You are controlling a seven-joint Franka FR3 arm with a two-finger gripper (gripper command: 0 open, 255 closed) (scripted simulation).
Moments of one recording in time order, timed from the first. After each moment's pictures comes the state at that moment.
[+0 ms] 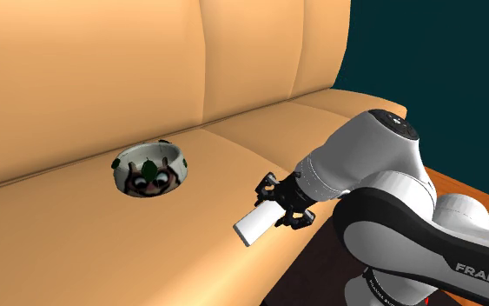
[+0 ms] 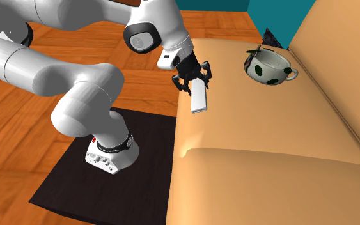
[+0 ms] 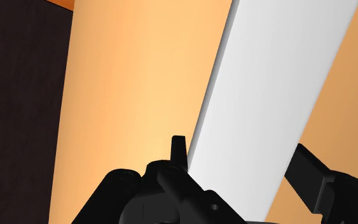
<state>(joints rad) -0.01 -1.18 0.92 -2.97 0.89 2.27 1.37</state>
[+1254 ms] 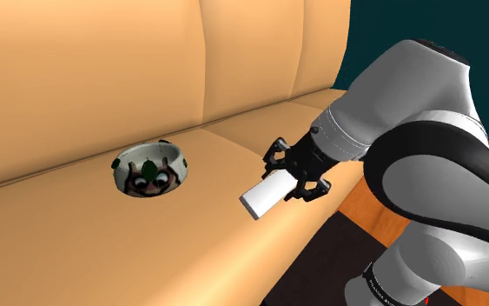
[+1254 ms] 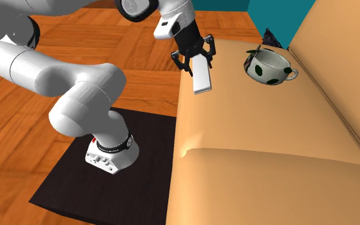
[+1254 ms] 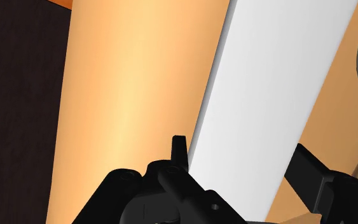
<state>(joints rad) -0.09 -1.26 0.71 -2.80 0.69 2.03 1.37</state>
